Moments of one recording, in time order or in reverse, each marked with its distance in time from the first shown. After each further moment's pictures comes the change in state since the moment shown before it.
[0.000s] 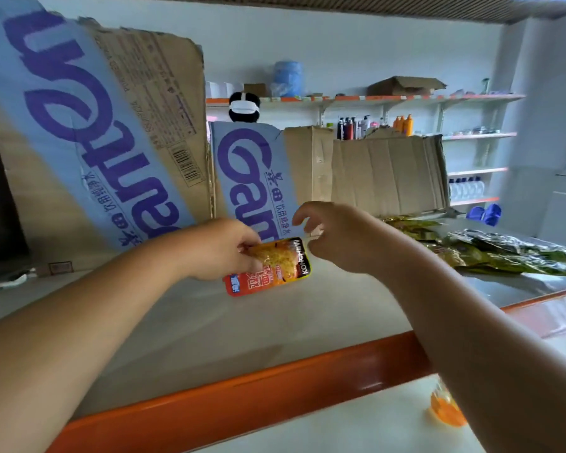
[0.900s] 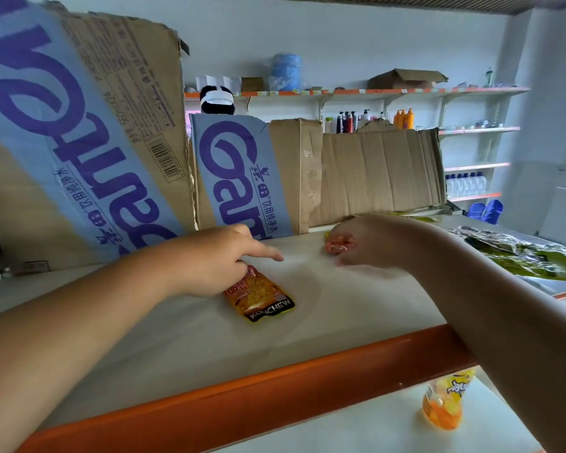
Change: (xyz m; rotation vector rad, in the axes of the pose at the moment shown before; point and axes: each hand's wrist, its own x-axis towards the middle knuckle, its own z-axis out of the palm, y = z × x) left_hand 0.003 0.023 0.019 0.053 -0.053 0.077; right_hand 0.006 0.073 -0.032 -0.474 -0.233 0.100
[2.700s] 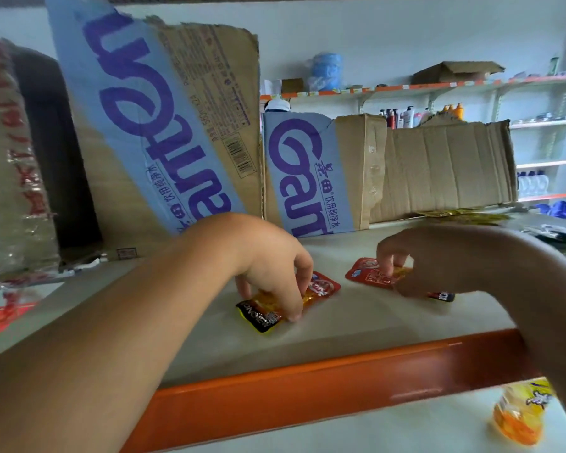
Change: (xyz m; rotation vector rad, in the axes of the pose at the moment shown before) left_hand -0.051 0.015 -0.033 0.104 -0.328 -0.224; right_hand -0.038 -0.079 -0.009 -0.063 -0.171 -0.065
